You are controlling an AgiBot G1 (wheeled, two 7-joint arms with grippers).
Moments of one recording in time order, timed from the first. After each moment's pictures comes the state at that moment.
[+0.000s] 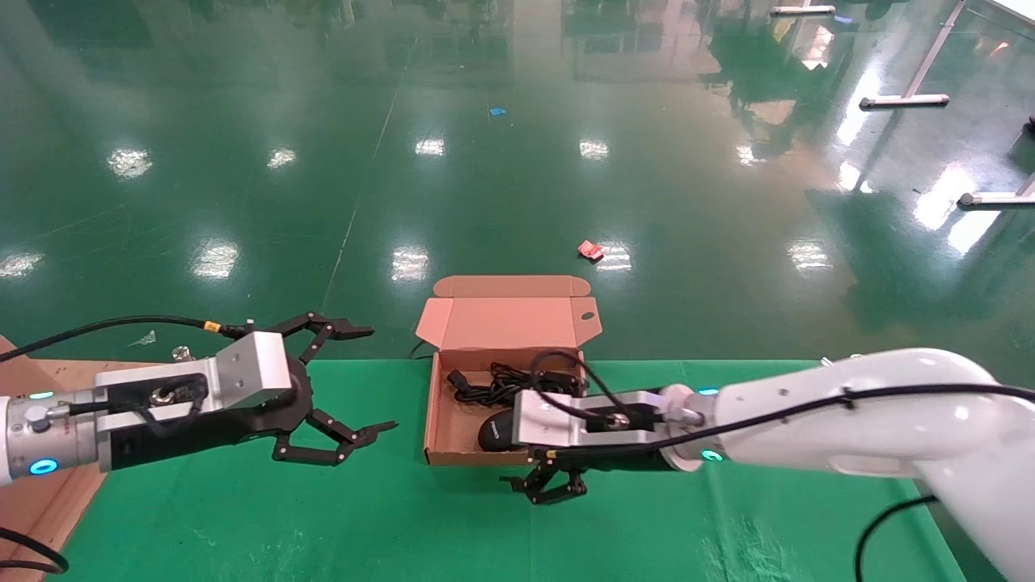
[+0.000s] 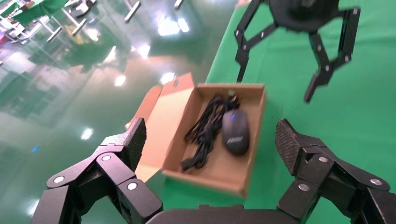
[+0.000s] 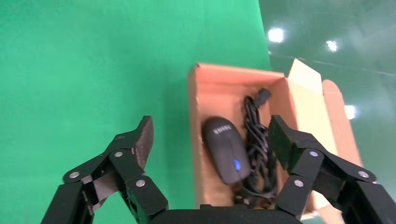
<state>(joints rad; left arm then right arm) -1.38 0.76 0.73 -0.78 0.92 1.16 0.46 1.50 -1.15 -0.98 0.82 -1.36 -0.93 -0.11</state>
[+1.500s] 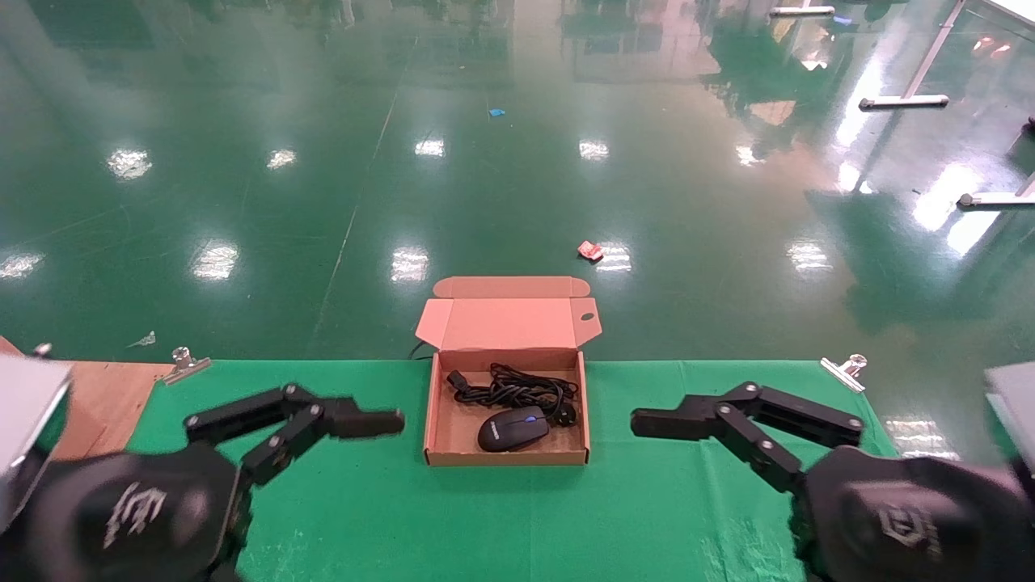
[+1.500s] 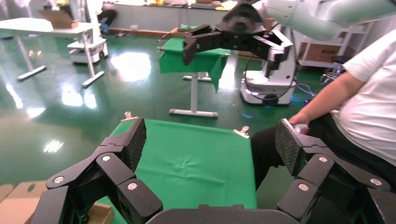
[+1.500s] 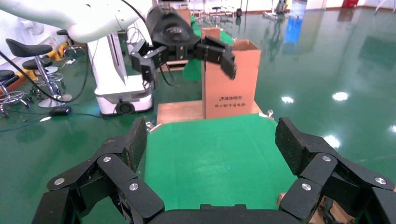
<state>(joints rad) -1.08 0.61 0.28 -1.28 0.73 1.49 -0.18 1.08 -0.62 -0.28 1.28 -0.73 -1.49 0.18</state>
